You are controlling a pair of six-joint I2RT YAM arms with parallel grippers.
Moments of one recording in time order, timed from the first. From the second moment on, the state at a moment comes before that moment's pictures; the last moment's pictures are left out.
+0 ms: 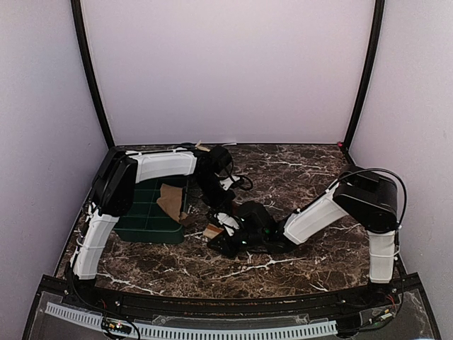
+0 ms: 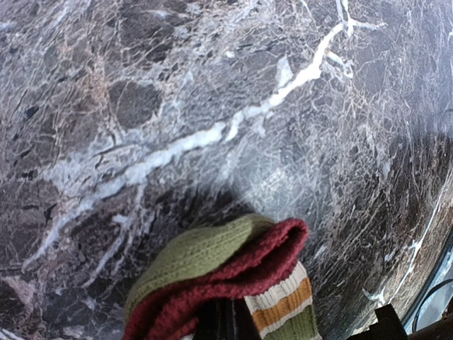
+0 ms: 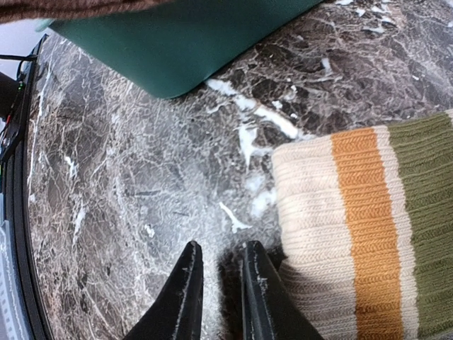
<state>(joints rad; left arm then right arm) -0.74 2.37 1.95 -0.89 0.36 -0.07 1.06 2.03 0.94 0.52 -0.25 0.32</state>
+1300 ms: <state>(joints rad) -0.73 2.38 1.96 -0.89 0.39 -0.06 1.22 1.92 1.03 0.01 0.30 -0.01</state>
